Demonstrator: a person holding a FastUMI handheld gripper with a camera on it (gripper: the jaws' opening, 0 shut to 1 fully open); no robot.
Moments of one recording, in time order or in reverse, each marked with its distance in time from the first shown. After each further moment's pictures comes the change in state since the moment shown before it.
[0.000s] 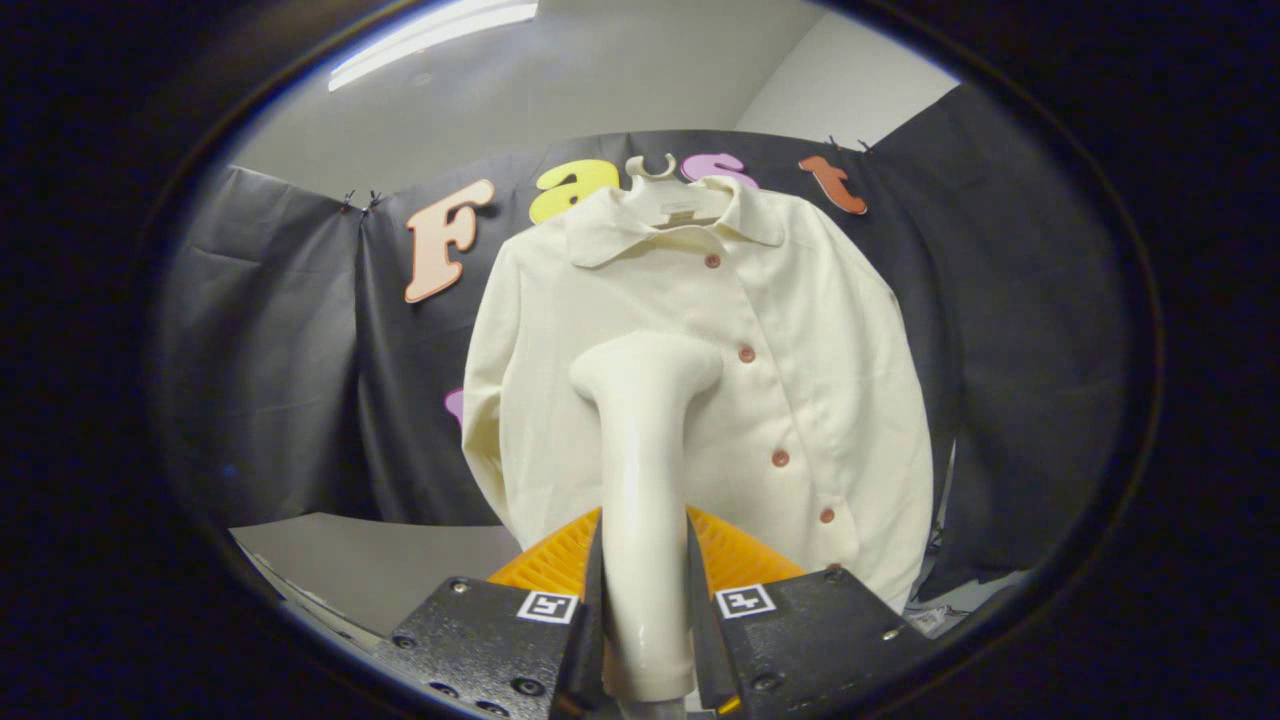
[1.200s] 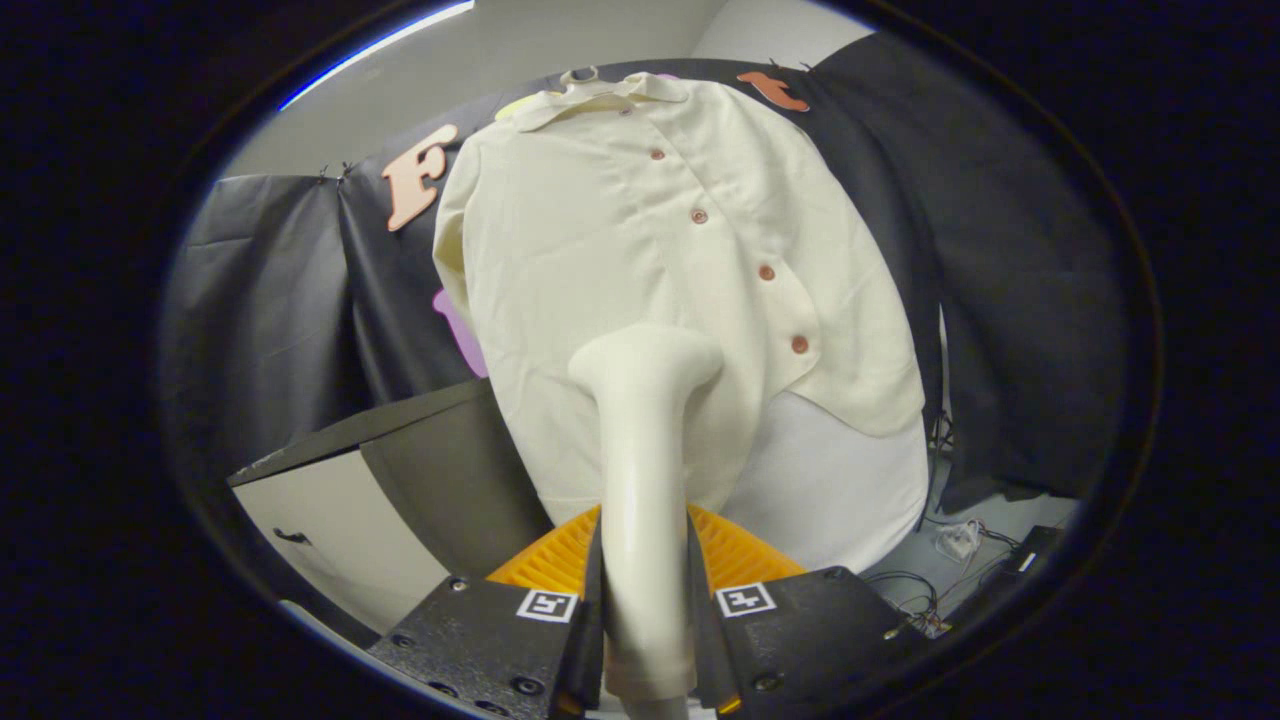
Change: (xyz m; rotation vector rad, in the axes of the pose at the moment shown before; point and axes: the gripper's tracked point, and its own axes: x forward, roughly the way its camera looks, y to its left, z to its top) arm -0.083 -0.032 -0.184 0.132 0.252 -0.009
